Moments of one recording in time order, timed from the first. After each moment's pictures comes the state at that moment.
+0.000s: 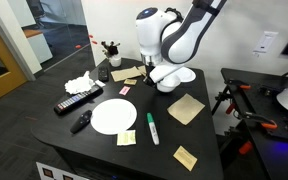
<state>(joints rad) 0.16 0.70 -0.23 -2.07 -0.19 2.63 0.94</state>
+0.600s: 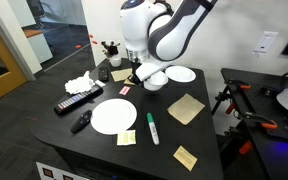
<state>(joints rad) 0.22 0.72 -0.23 -1.94 -0.19 2.59 0.94</state>
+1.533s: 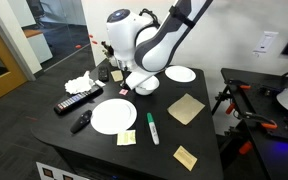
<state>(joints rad) 0.23 0.86 -0.22 -1.76 -0.19 2.54 0.92</state>
